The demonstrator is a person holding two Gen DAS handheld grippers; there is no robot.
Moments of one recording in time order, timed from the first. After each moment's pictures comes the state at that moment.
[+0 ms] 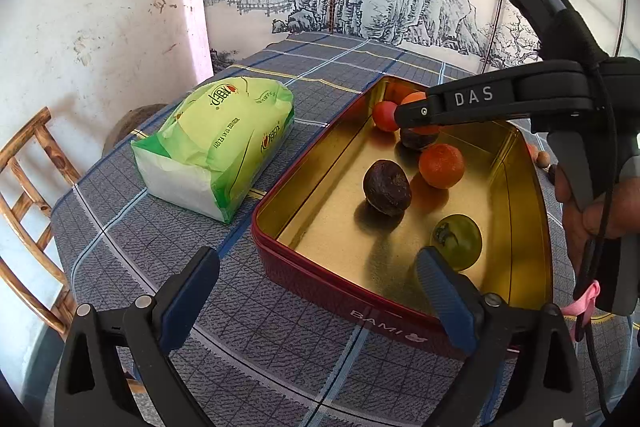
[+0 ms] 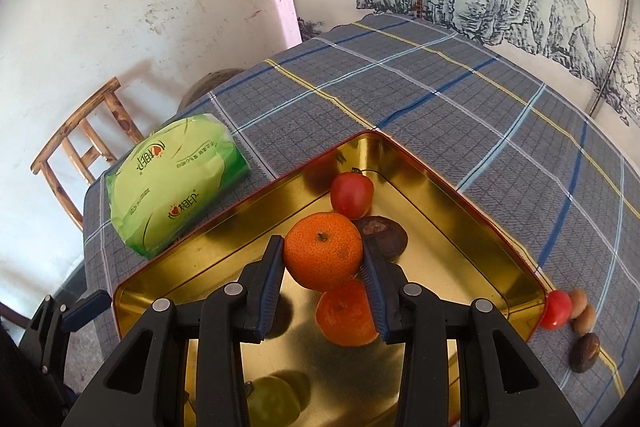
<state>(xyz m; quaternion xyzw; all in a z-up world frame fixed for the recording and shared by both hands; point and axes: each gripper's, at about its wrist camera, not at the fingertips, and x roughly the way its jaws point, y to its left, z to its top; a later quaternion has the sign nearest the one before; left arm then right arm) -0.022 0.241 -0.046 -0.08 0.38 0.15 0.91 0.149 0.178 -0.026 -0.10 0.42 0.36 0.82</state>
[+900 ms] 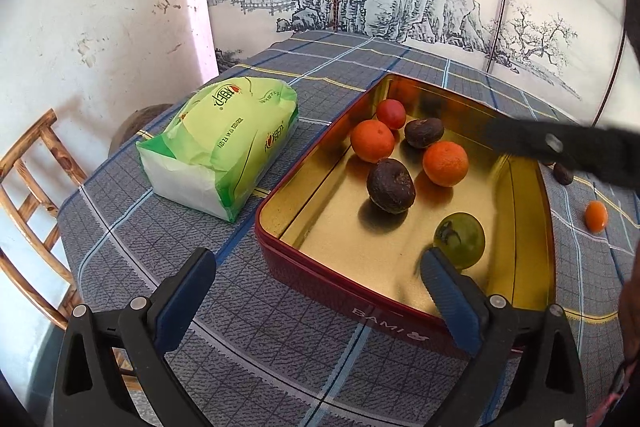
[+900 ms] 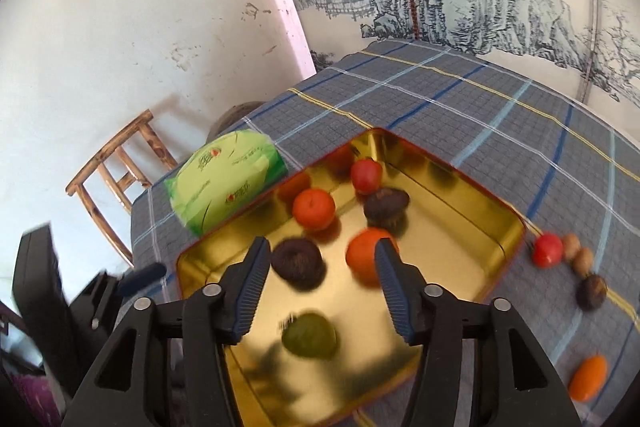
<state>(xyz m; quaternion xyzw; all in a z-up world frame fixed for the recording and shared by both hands) -0.022 0.238 -0.045 -0.07 0.38 0.16 0.91 0.086 0.111 -0.005 -0.03 0.38 0.38 0.84</state>
